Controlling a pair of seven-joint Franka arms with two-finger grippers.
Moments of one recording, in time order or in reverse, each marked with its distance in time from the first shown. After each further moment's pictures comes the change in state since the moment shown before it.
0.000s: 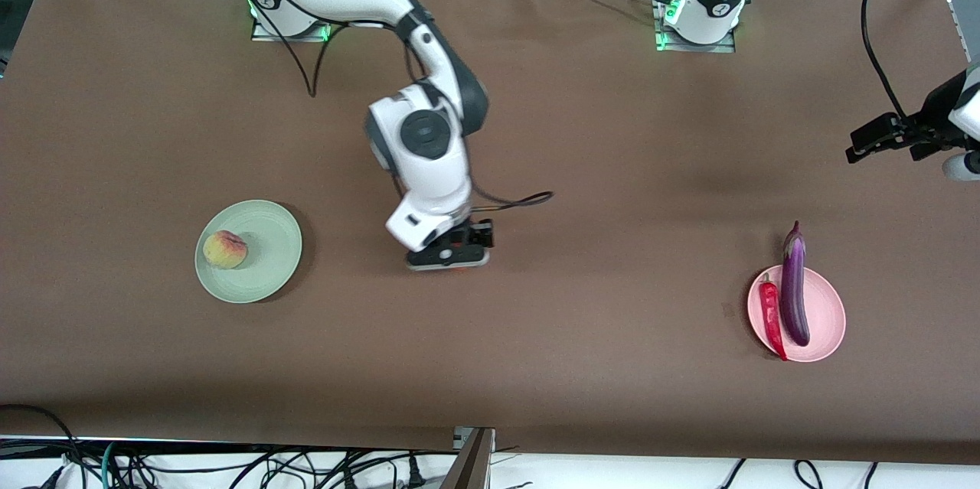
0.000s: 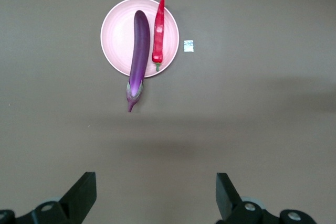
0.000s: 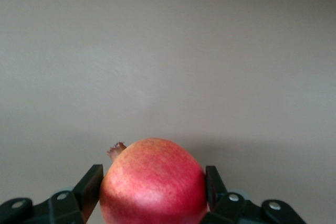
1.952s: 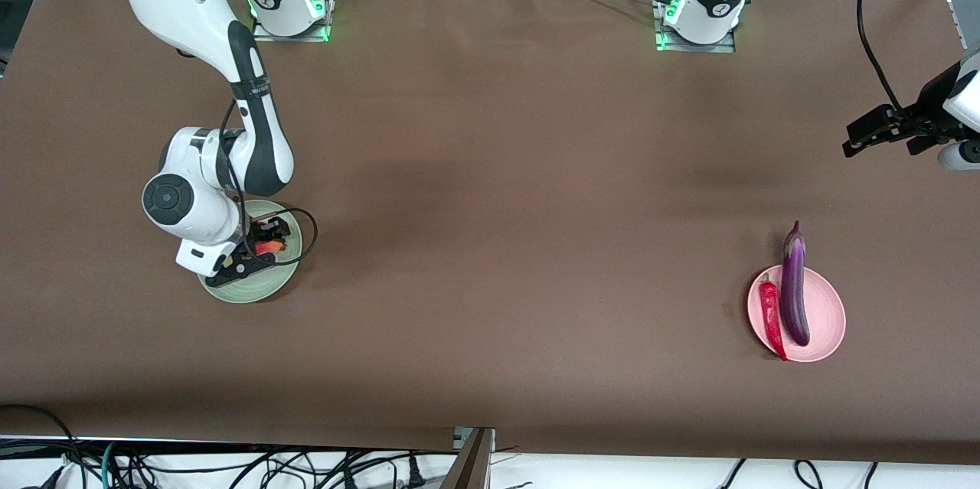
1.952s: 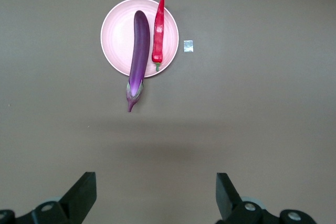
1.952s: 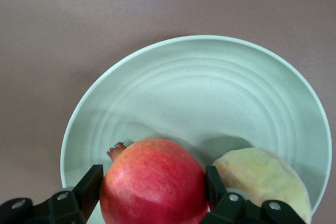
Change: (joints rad) left arm -0.041 -0.023 0.047 -0.041 0.000 0.035 0.001; right arm -0.206 -0.144 -0.200 -0.601 0.065 0.201 -0.786
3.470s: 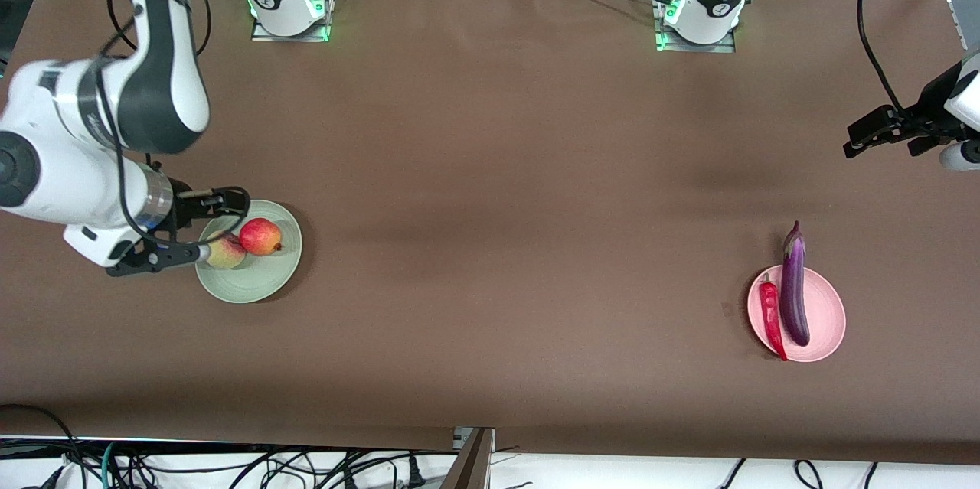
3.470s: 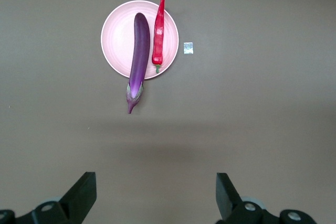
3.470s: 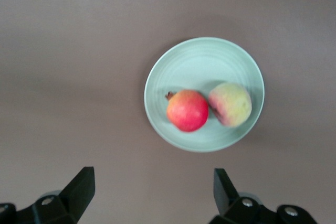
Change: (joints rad) left arm 0.000 0.001 0.000 0.001 0.000 0.003 -0.003; right arm -0.133 -0.215 0.100 0.404 -0.099 -0.680 0.314
